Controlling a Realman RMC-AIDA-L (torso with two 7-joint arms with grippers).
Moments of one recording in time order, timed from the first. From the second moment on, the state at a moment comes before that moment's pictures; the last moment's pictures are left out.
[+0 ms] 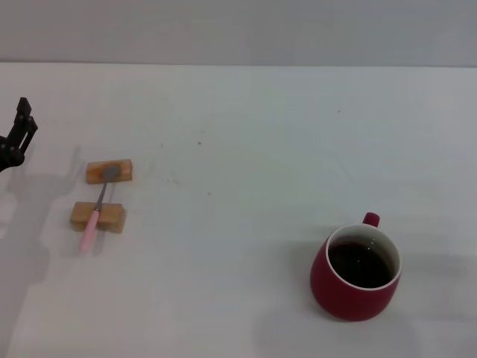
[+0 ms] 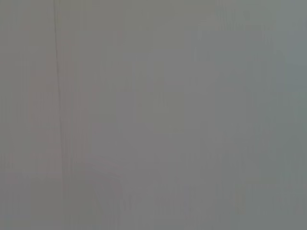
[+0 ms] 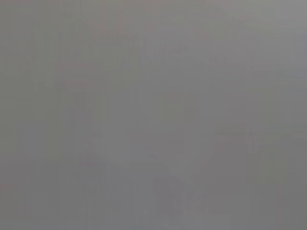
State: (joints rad) left arm -0.27 -2.07 1.98 0.25 -0.54 1.25 -0.05; right arm 0.13 2.09 -0.01 0.32 -1.37 -1.81 -0.06
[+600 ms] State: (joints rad) left arm -0.27 -2.07 1.98 0.26 -0.53 1.26 -0.05; right arm 0.13 2.09 -0.01 0.33 -1.38 -1.82 -0.06
